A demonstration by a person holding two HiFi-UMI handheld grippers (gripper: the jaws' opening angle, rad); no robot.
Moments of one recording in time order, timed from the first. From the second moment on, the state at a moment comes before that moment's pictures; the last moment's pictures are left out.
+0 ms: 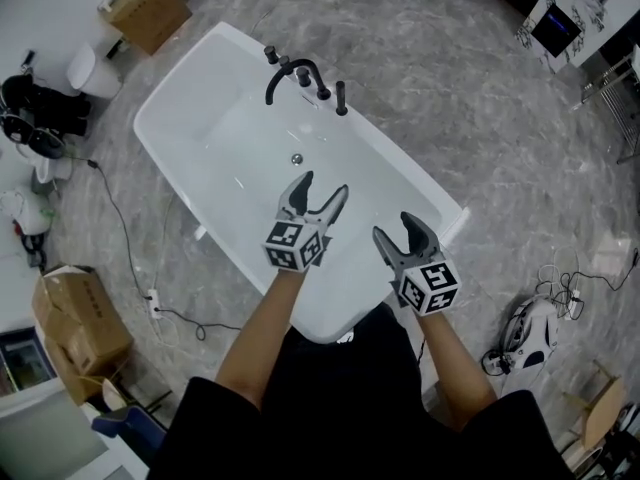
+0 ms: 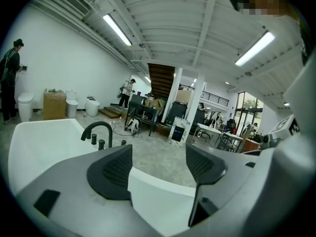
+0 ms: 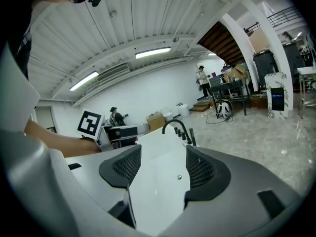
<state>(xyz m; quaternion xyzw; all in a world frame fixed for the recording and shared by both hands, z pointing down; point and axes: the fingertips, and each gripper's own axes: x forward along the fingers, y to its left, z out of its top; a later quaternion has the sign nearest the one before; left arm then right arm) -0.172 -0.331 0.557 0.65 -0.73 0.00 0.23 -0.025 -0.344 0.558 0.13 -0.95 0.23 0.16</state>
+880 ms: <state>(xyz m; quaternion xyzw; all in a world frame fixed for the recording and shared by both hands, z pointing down) -0.261 -0.475 0.665 0.65 -0.73 0.02 0.20 -0.076 -0.415 0.624 0.11 -0.95 0.24 0.18</state>
